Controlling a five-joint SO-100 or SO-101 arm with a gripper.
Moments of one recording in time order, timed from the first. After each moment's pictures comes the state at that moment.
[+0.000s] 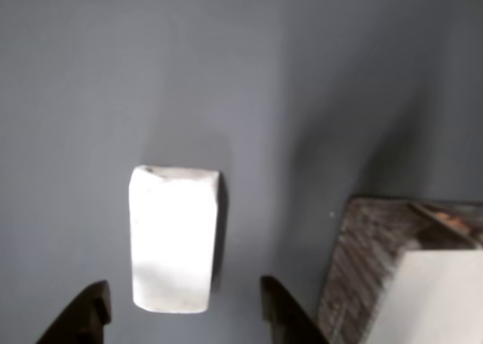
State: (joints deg) arm 59.2 84.6 100.7 72.2 60.8
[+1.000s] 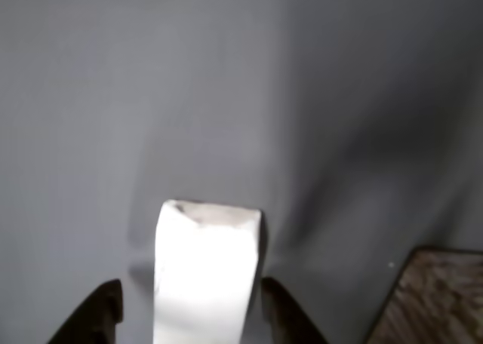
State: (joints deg) arm 56.2 78.8 100.8 70.8 59.8
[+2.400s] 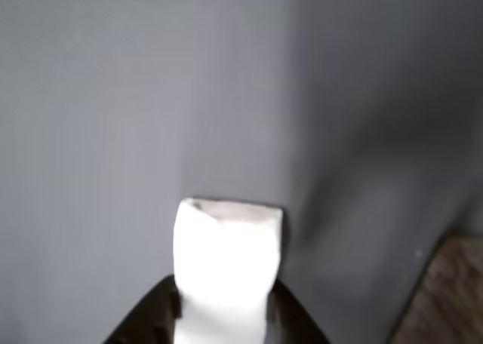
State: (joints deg) arm 56.2 81.7 103.8 71.5 55.0
